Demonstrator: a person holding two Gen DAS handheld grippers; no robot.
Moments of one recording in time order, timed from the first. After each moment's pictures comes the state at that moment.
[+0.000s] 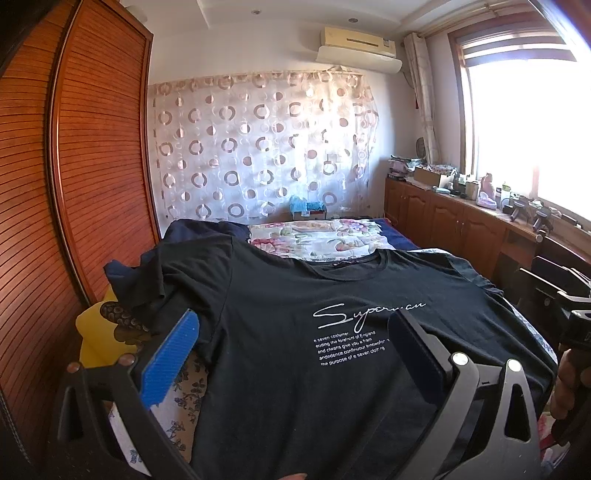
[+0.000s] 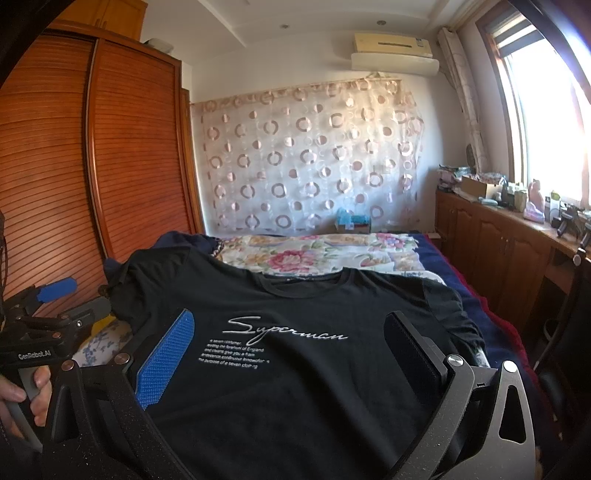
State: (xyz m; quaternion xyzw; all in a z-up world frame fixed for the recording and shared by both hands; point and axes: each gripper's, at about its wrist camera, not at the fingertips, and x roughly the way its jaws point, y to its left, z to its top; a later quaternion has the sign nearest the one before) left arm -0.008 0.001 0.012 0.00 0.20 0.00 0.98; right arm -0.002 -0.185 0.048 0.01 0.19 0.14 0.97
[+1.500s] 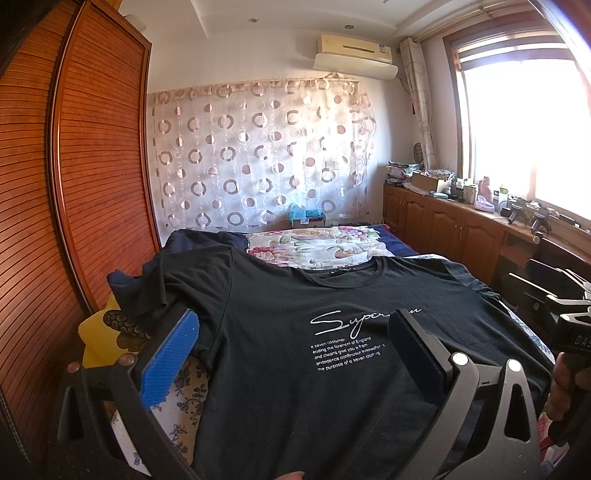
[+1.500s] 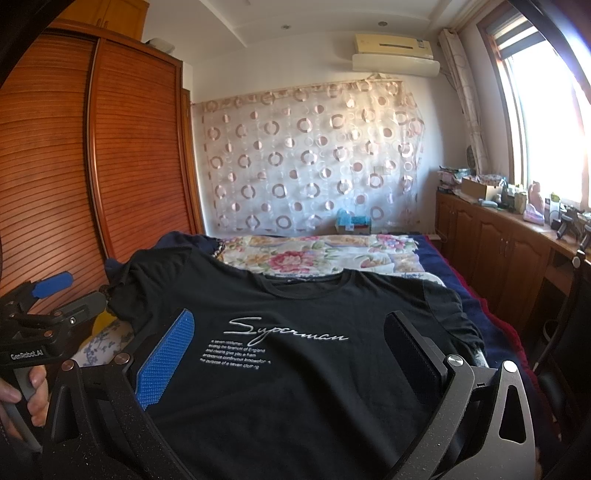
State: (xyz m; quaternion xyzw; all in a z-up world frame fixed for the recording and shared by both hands) left arm -0.012 -0.004 0.023 0.01 0.19 0.00 0.98; right arm -0.002 -0.184 0.049 0.01 0.19 0.14 0.97
